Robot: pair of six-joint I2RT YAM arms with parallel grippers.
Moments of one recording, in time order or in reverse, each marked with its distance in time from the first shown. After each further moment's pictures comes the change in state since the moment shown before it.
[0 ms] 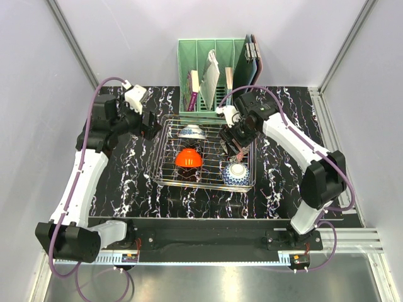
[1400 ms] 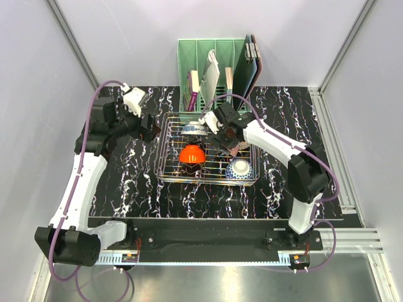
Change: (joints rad) left arm 0.011 -0.028 -0.021 -0.014 0.000 0.002; right arm 0.127 0.120 -0.047 0.235 0.328 -0.121
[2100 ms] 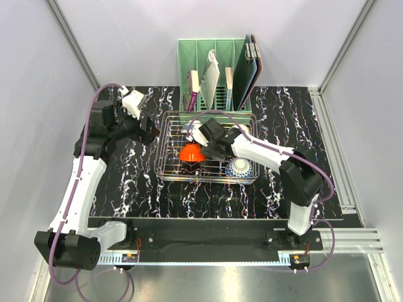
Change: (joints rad) left arm 0.008 -0.034 -0.037 0.000 0.000 0.001; right arm 0.149 0.015 -0.118 0.192 0.260 -0.144
